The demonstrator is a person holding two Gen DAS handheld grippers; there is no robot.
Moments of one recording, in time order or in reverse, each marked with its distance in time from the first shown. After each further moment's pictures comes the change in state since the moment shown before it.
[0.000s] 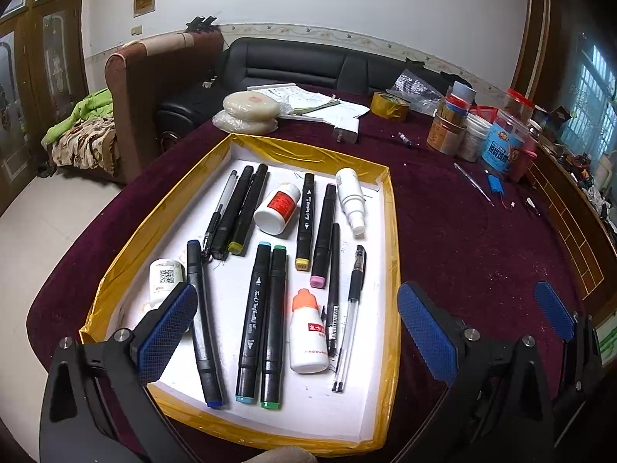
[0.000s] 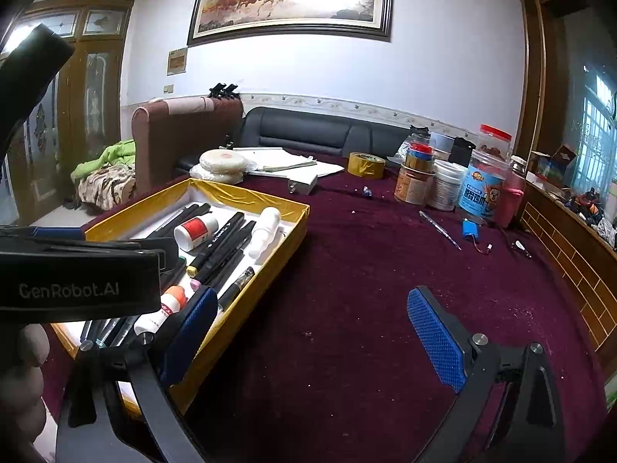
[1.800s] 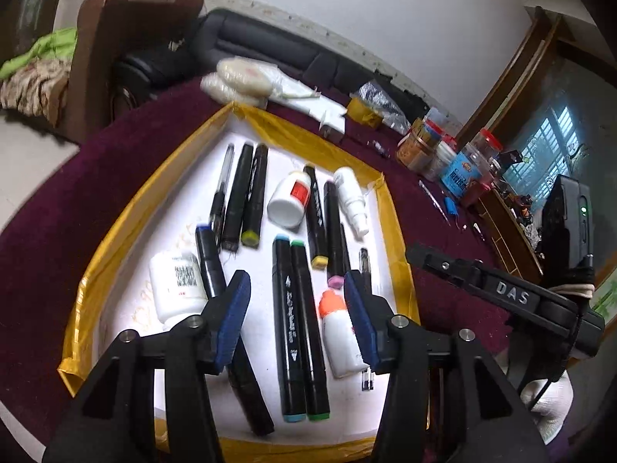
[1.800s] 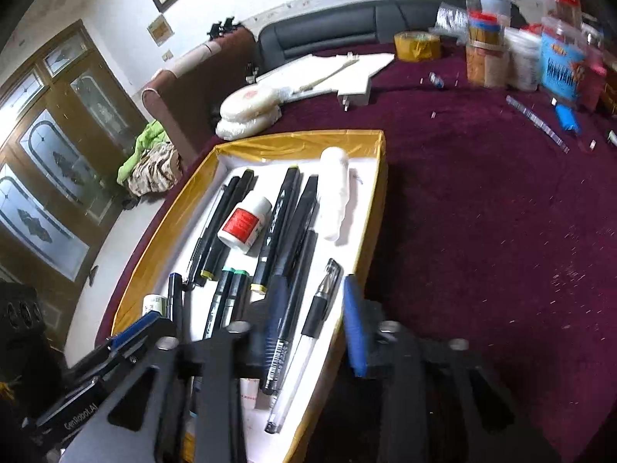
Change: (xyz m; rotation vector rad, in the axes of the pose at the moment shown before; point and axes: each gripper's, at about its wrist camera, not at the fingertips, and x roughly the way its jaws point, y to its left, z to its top) left arm 0.027 0.086 0.003 -0.158 0.054 -0.333; right arm 0.102 -0.001 0.048 0.299 0.413 0.306
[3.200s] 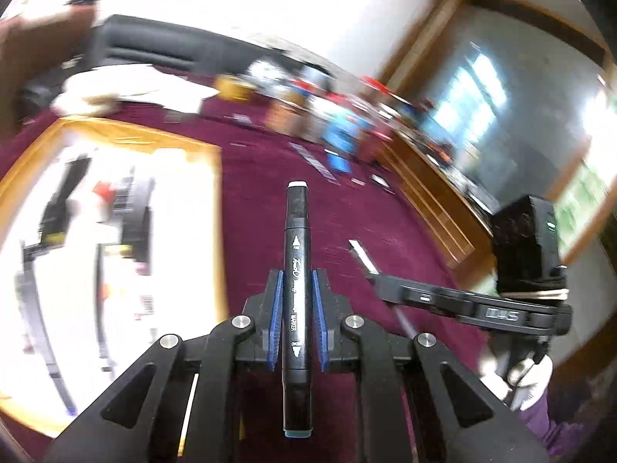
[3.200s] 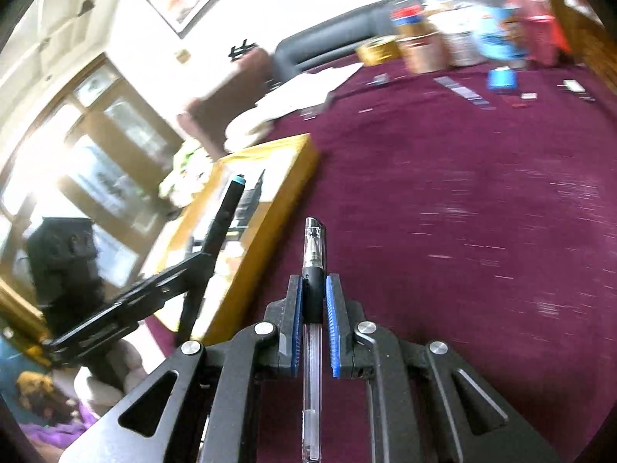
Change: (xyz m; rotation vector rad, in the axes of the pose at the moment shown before) left arm 0.008 -0.126 -0.022 0.204 0.066 -0.269; right arm -0.102 -0.124 -0.042 0.073 0.017 0.246
